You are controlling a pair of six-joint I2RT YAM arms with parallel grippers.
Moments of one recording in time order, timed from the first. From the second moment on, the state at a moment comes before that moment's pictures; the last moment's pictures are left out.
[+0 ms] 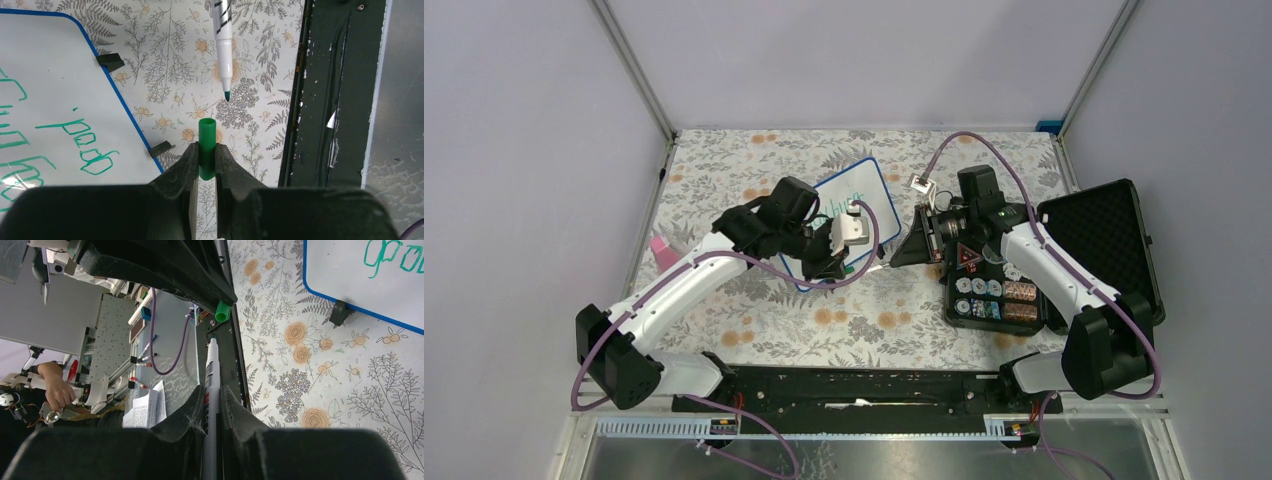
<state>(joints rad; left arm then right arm) -0.69 1.31 1.24 -0.83 0.58 0.53 0.35 1.38 1.03 -0.46 -1.26 0.06</state>
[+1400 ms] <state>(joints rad) -0.71 1.34 1.25 -0.86 0.62 0.53 0.38 1.38 1.03 -0.43 -1.21 0.09</state>
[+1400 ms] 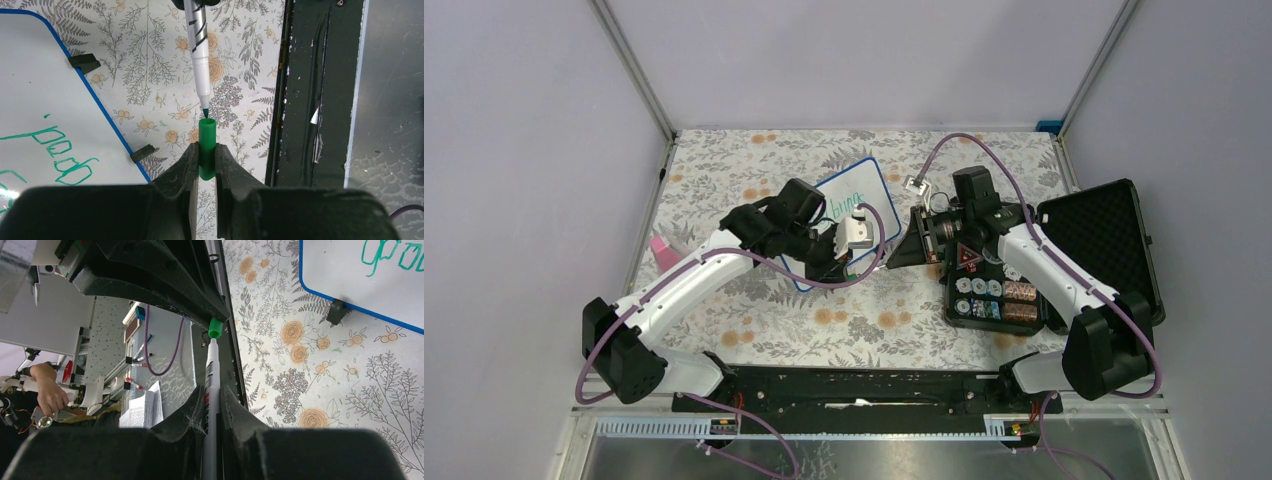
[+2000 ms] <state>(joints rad) -0.71 1.36 1.27 -0.87 0.63 0.51 0.40 1.38 1.03 -0.43 -1.19 0.09</state>
